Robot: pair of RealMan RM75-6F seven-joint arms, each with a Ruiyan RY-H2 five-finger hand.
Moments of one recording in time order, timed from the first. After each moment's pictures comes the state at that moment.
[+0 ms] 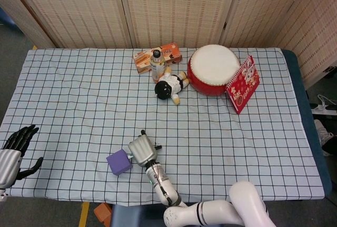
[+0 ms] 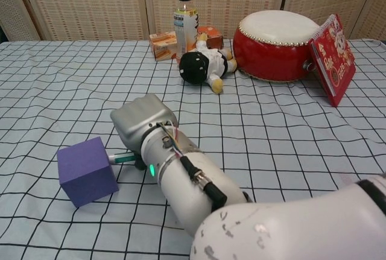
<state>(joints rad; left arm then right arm) -0.14 -1.11 -0.01 -1.45 1.61 1.53 -0.24 1.08 -2.24 0.35 -1.25 -0.75 1.10 -1.21</state>
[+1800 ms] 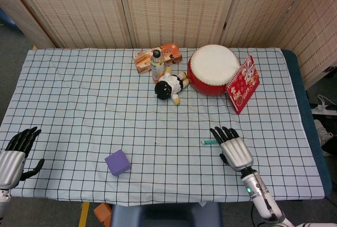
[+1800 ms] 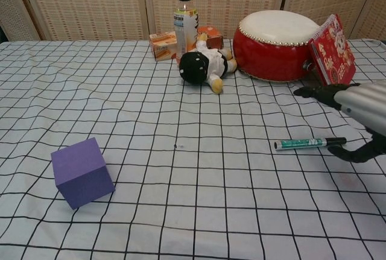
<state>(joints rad) -0.13 -1.11 -0.01 -1.50 1.56 1.49 -0.11 0.48 -1.43 -0.12 -1.72 -1.27 1.37 -0.58</state>
